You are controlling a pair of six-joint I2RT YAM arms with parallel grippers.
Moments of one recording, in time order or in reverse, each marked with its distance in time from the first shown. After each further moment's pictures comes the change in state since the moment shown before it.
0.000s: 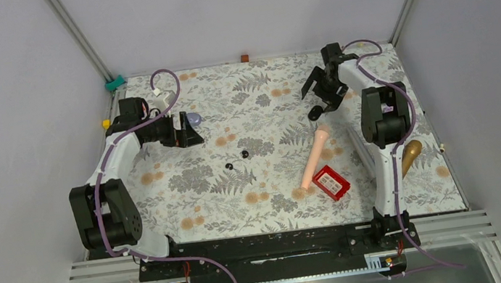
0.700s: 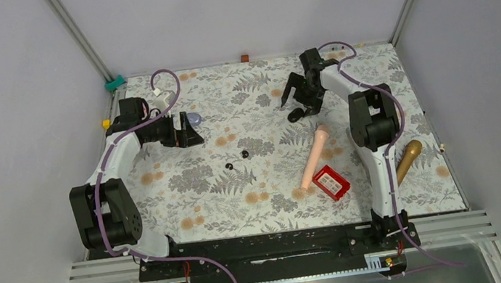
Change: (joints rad) left arm 0.000 0.005 0.000 -0.003 0.005 0.000; right arm 0.122 0.010 -0.005 0.052 -0.096 -0.063
